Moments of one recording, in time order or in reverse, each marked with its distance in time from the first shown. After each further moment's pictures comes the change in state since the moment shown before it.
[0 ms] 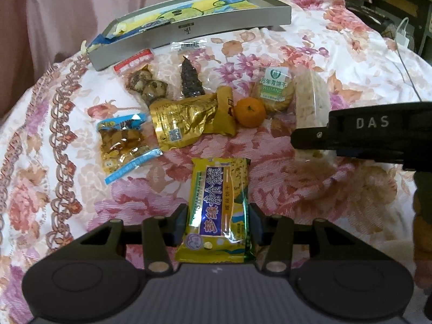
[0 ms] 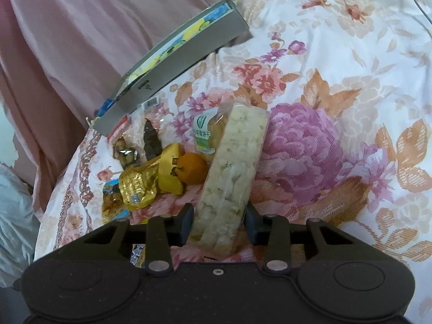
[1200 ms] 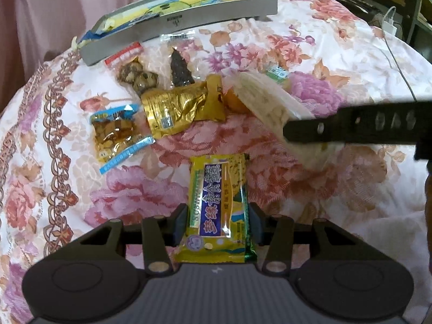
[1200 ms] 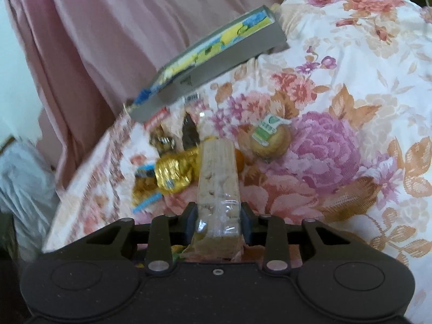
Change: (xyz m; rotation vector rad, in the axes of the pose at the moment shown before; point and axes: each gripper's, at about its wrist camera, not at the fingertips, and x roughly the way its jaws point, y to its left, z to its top) left arm -0.003 0.003 -0.009 0.027 0.037 -0.057; right arm -0.023 0.017 -0.008 -0.123 0.017 0.078
